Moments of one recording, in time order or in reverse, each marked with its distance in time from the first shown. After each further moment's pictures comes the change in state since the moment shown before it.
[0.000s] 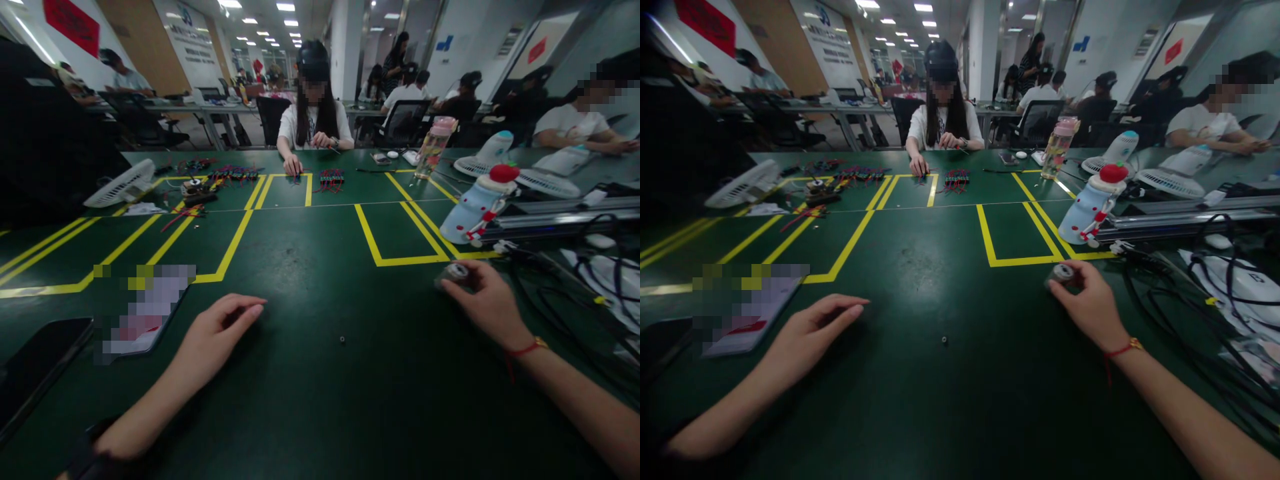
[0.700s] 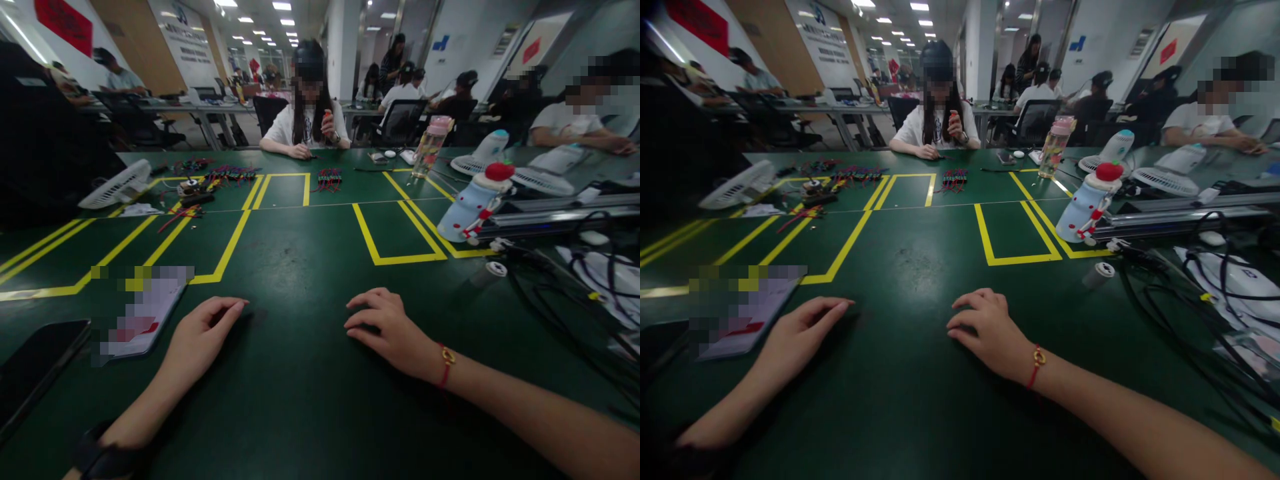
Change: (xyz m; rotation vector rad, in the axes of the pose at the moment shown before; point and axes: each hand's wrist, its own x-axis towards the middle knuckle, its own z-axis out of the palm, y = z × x) left_hand 0.001 -0.033 -0.004 0.076 0.093 -0.136; right_hand -0.055 -0.122 0.050 0.010 -0.558 -0.609
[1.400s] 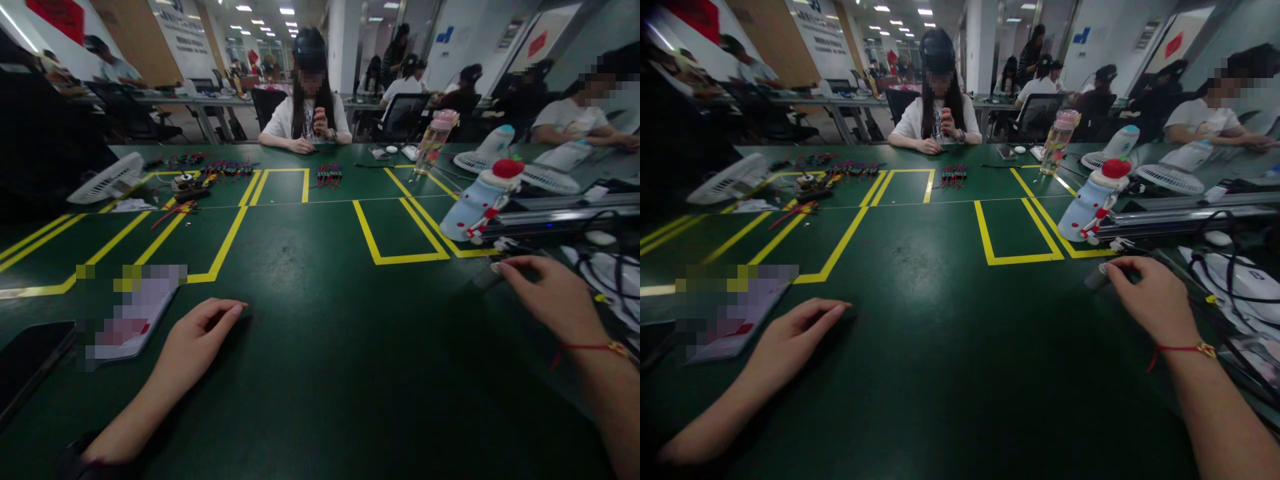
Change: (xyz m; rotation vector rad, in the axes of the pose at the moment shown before) left_hand 0.000 -0.003 0.002 0.049 -0.026 0.032; right_hand -0.090 0.174 -0.113 -0.470 0.468 0.828
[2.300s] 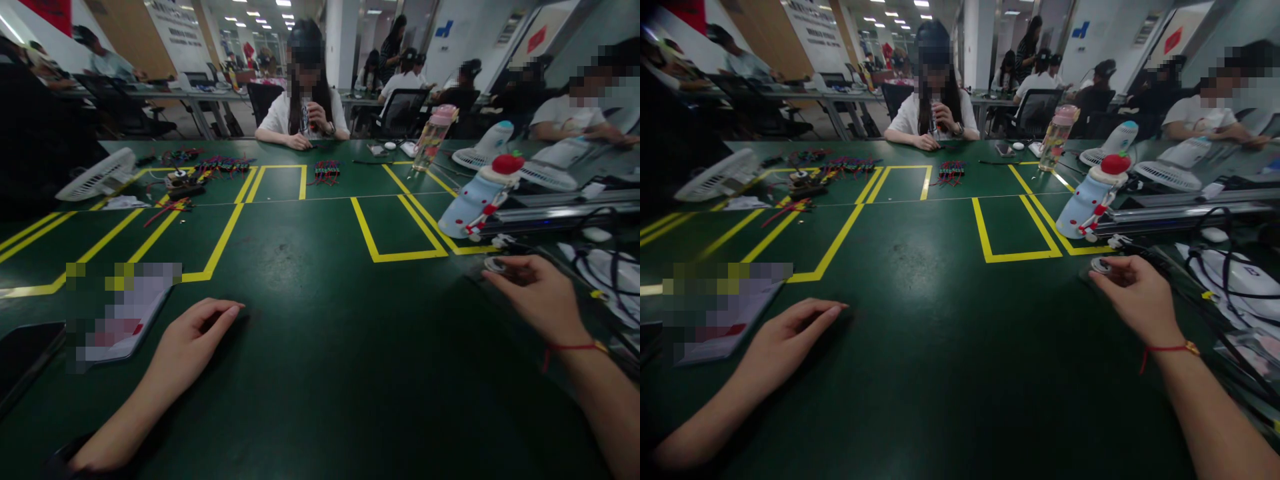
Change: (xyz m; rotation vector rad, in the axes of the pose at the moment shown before) left_hand -0.001 -0.002 0.001 0.007 -0.010 0.046; right_hand -0.021 -0.028 -0.001 0.480 0.004 0.040
